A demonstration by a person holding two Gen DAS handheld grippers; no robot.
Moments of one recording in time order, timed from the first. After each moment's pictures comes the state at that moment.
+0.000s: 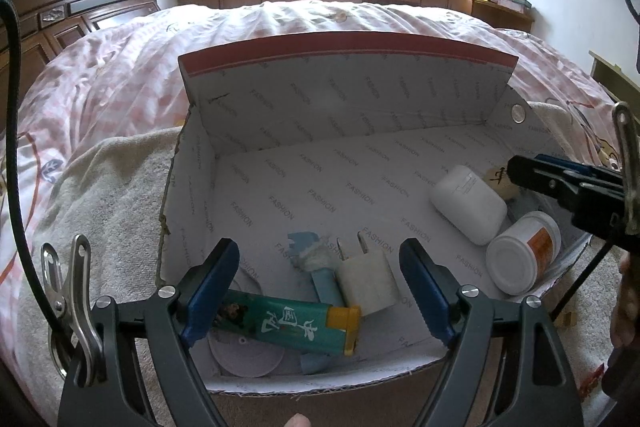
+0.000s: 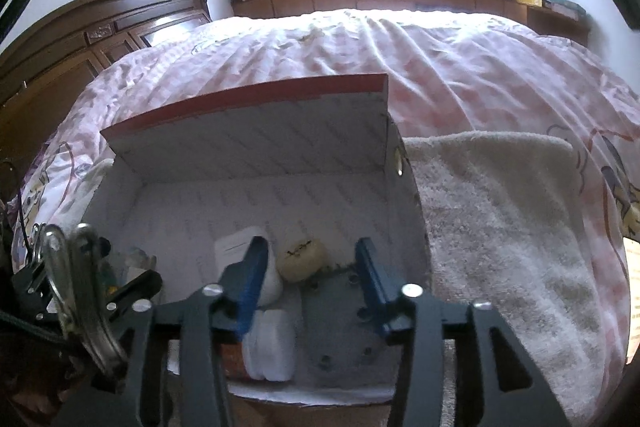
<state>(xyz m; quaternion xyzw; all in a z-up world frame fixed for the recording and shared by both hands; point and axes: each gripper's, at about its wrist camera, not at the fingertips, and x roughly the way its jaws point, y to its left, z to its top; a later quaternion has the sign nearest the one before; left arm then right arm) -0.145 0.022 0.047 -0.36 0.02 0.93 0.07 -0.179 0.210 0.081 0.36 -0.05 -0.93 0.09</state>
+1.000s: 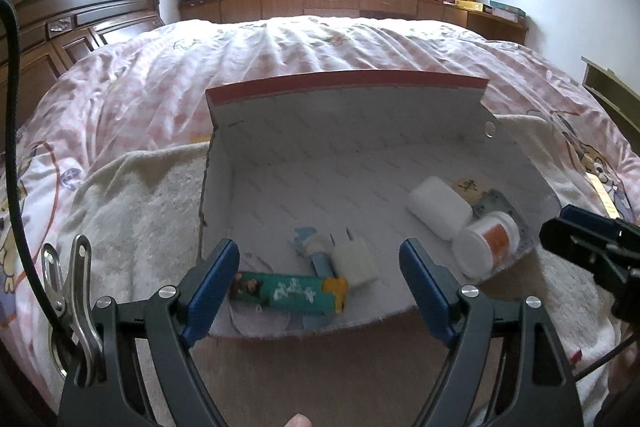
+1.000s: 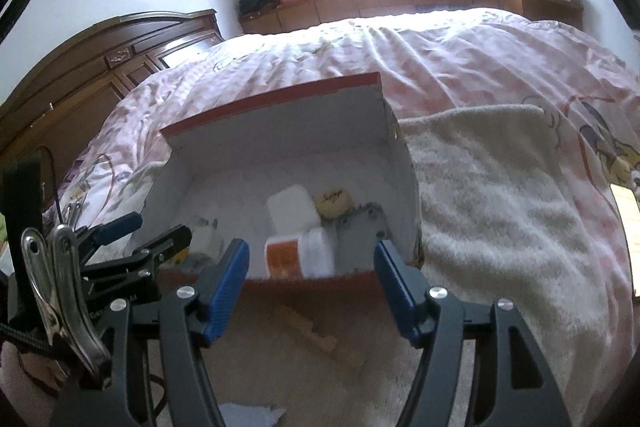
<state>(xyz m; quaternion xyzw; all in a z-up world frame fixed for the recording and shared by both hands) -0.107 0.019 0.078 -0.34 0.02 0.94 0.07 -0.095 0.215 0.098 0.34 -0.09 -0.93 0.12</state>
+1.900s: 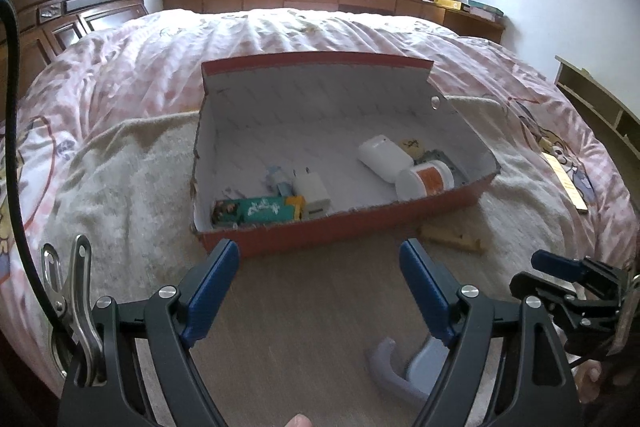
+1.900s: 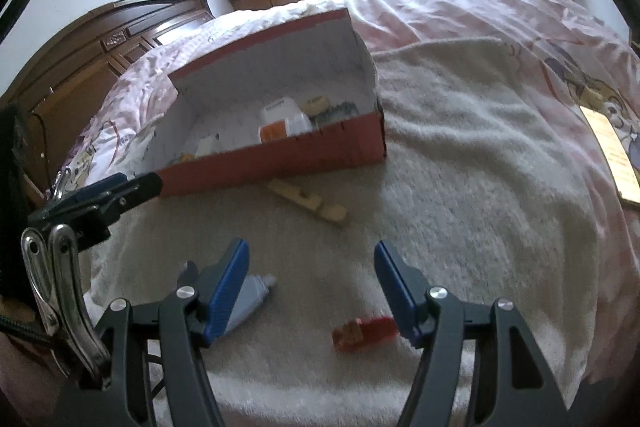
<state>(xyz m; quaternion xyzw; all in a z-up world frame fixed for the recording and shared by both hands) -0.043 0.017 0.080 -0.36 0.00 0.93 0.12 -0.019 0.232 0.066 0.39 -0.11 -0.91 0.11</state>
